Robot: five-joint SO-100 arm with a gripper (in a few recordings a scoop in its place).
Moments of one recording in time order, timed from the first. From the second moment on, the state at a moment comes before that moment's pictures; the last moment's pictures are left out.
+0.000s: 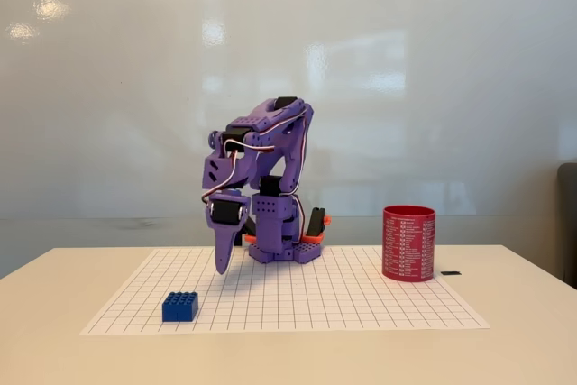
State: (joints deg) arm 25.4 123.9 145.6 57.6 -34.9
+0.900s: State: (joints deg) arm 25.4 114.7 138.5 56.6 -52.6
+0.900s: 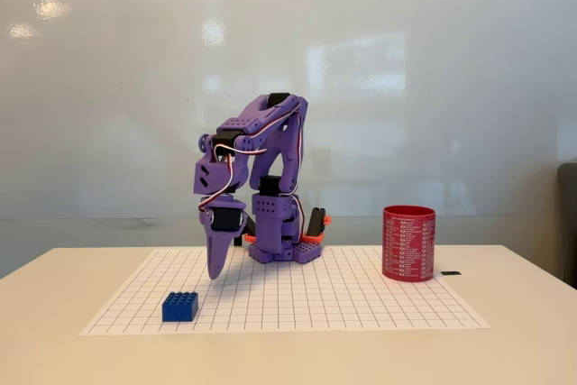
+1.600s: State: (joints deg) arm 23.2 109.5 133.2 45.4 -38.1
